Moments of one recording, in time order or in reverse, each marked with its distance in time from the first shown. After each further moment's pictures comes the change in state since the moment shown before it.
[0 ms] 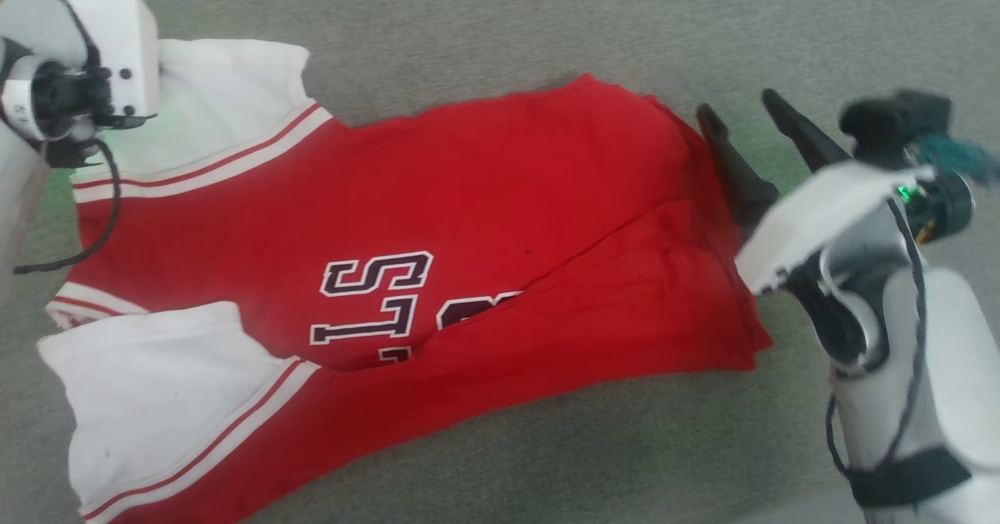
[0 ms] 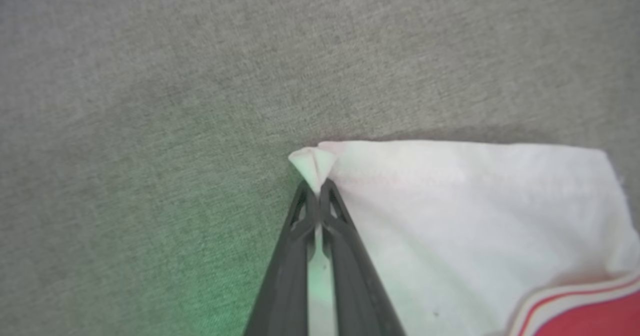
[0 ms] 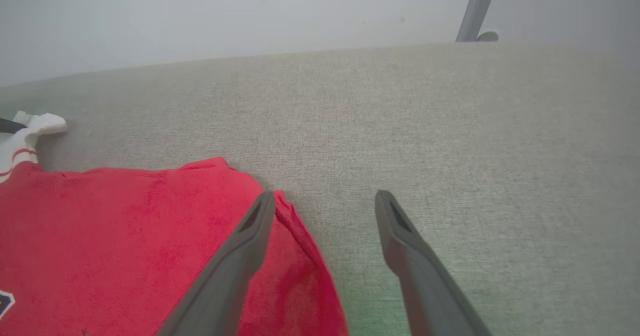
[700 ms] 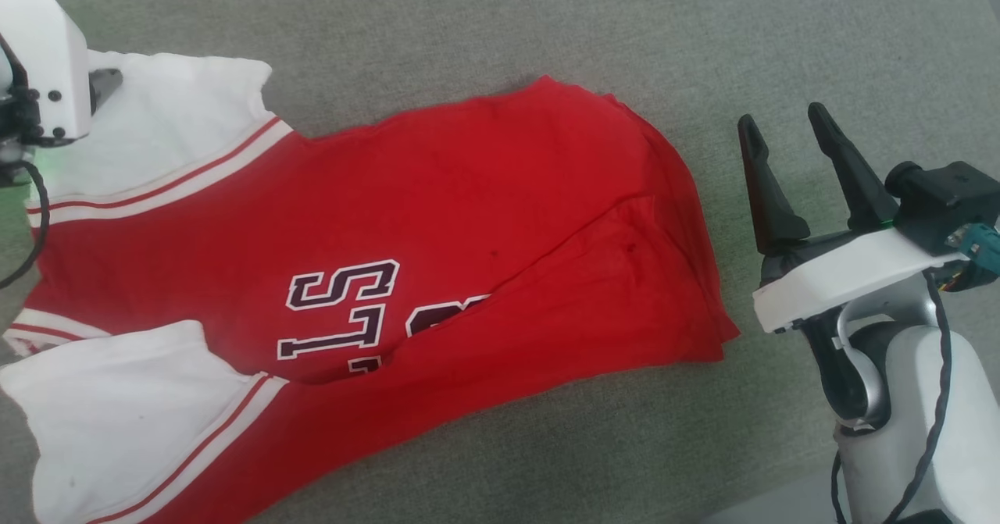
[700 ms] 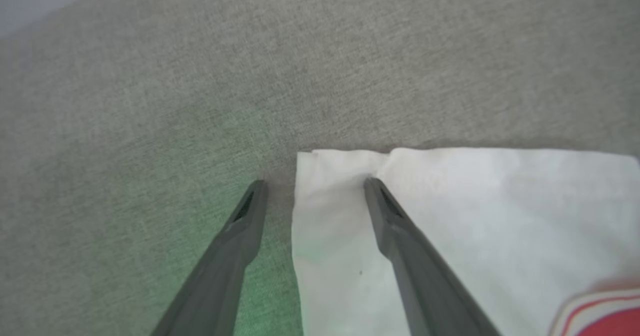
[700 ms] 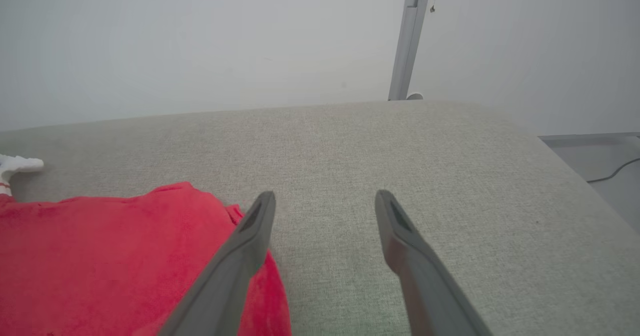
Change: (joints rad) left arm 0.066 0.141 0.032 -0.150 0.020 0.035 -0.048; right arm 0.128 0.025 -0.040 -0.089 -0.073 0.000 -0.223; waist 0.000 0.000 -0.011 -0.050
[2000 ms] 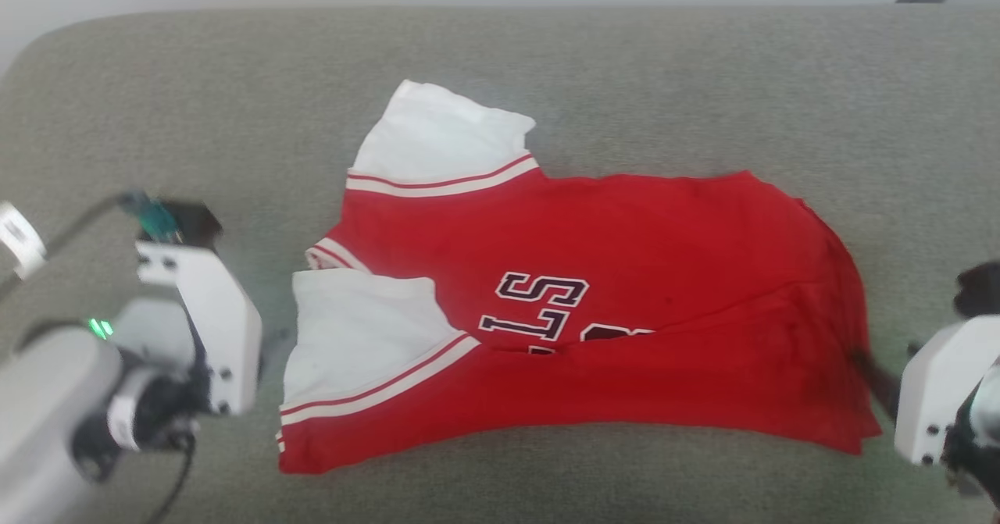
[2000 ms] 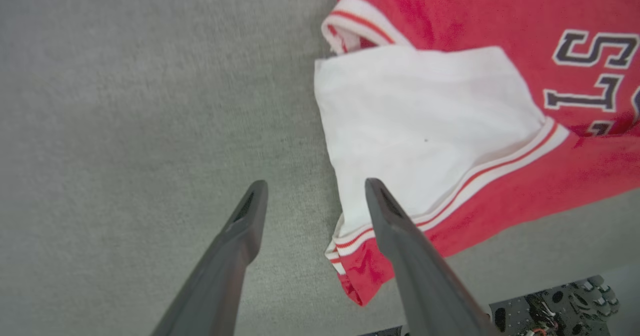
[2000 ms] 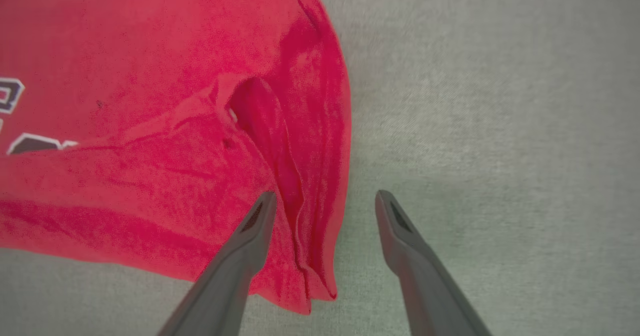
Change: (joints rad) left arm 0.600 0.136 -0.012 -0.724 -0.156 0.342 -0.001; right arm 0.267 -0.160 -0.212 -0.144 0.102 0.000 0.891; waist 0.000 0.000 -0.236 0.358
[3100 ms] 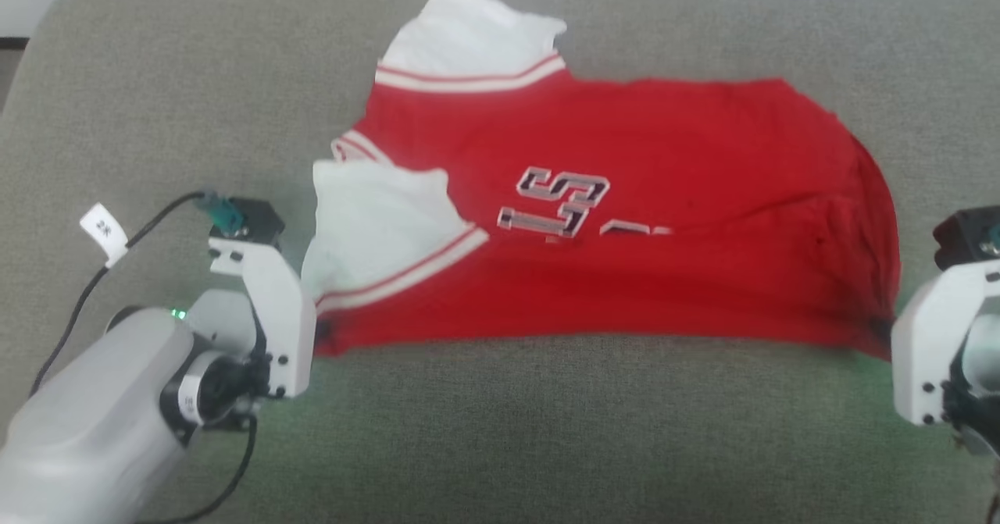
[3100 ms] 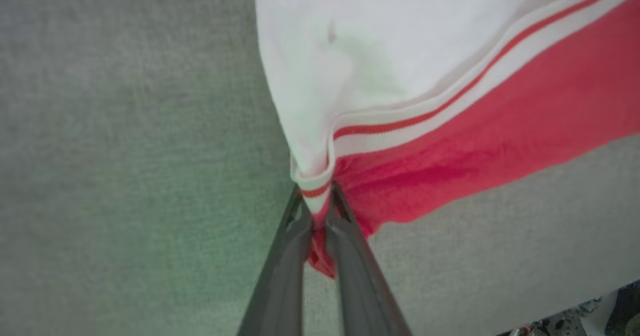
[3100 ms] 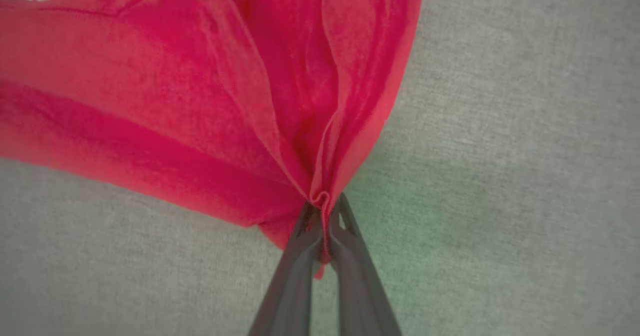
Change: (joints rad) left arm -0.092 -0.218 -0.052 0.356 0.009 -0.202 -0.084; right arm -0.143 -0.063 0.069 0.059 -0.013 0.000 0.091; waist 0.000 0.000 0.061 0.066
